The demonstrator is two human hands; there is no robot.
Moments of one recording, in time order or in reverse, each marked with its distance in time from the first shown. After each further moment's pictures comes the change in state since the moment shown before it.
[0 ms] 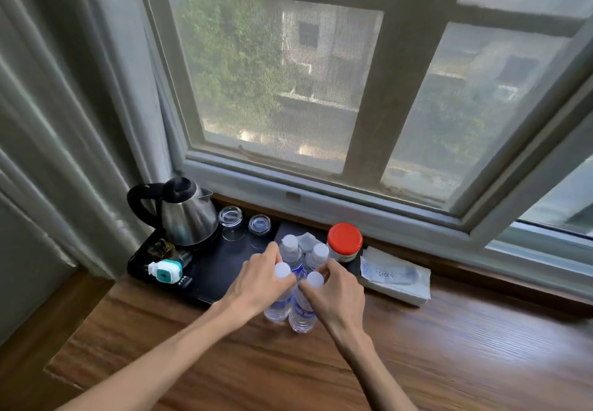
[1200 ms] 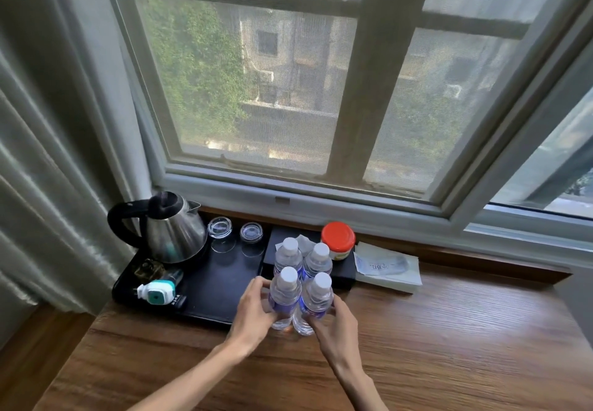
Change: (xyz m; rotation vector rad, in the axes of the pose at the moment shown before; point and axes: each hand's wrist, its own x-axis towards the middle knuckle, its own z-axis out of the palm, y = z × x) left_hand 0.009 -0.095 0.067 -0.384 -0.006 0.067; right_hand -0.031 0.076 0.082 0.301 0.038 0.056
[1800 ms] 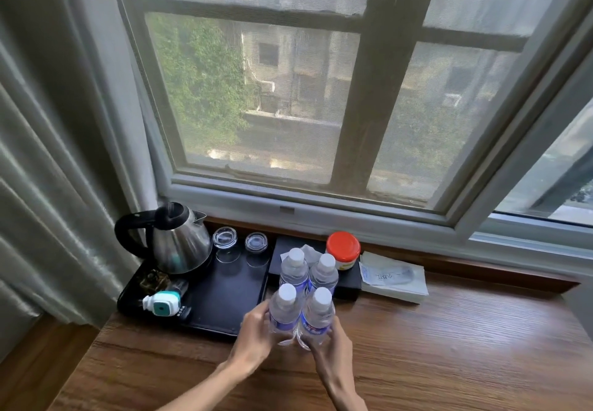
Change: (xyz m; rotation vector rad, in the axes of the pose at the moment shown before) left_hand 0.001 -0.030 0.006 -0.154 -0.084 -0.012; right_hand -0.010 0.017 0.030 0.165 -0.001 0.094
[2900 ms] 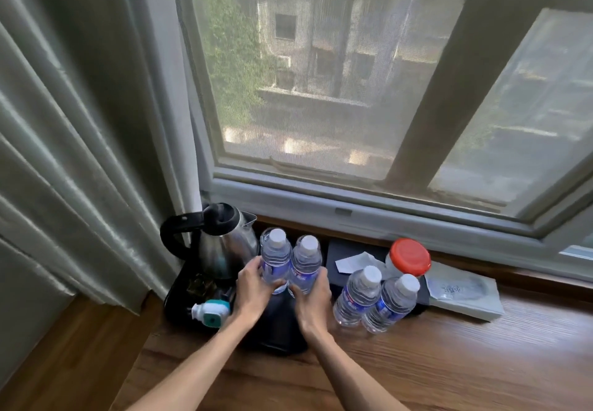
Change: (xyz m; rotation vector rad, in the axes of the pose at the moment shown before) left_hand 0.121 -0.053 -0.128 0.112 0.306 -0.086; right_hand 0.081 -0.089 0.178 -0.001 0.080 -0.004
